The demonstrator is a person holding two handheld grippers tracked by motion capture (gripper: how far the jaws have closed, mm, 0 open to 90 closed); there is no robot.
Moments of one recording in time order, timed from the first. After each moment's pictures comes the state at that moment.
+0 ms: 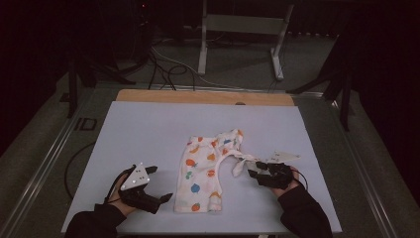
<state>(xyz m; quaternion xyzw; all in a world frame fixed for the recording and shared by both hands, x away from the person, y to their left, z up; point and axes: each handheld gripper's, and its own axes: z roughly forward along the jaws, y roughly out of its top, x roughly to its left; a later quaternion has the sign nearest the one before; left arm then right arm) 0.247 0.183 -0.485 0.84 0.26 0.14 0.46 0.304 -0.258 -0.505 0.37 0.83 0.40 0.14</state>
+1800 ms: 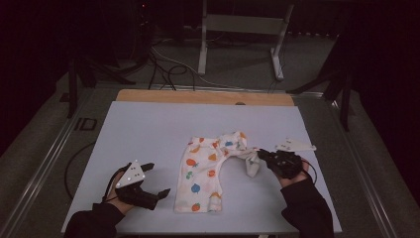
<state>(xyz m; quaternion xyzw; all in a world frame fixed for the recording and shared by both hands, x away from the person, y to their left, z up) 0.250 0.191 -0.483 0.82 0.28 0.15 0.48 0.299 -0.255 -0.436 0.40 0.79 0.43 0.20</state>
